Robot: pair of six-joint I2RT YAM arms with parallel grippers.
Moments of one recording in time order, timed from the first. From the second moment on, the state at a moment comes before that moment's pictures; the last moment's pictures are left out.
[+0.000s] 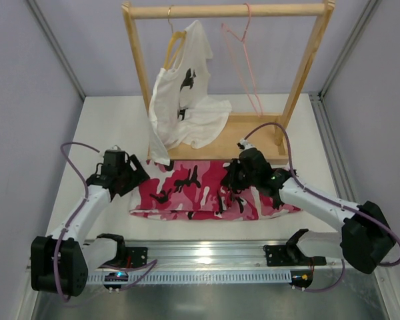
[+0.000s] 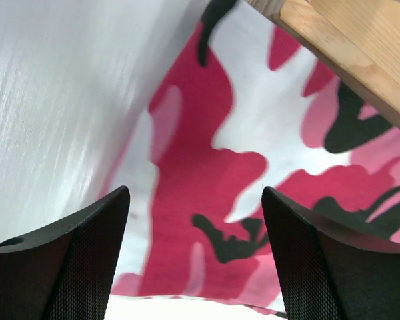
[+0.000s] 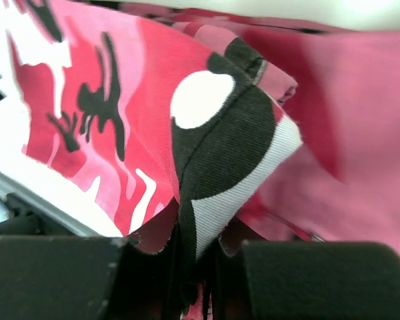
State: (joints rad) left arm -0.13 1.08 0.64 -0.48 0.01 -0.68; right arm 0.68 1.25 0.73 -0.21 -0.07 0.73
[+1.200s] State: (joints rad) left arm -0.15 1.28 0.63 -0.40 0.09 -0.72; right arm 0.45 1.04 0.56 -0.35 -0.15 0.66
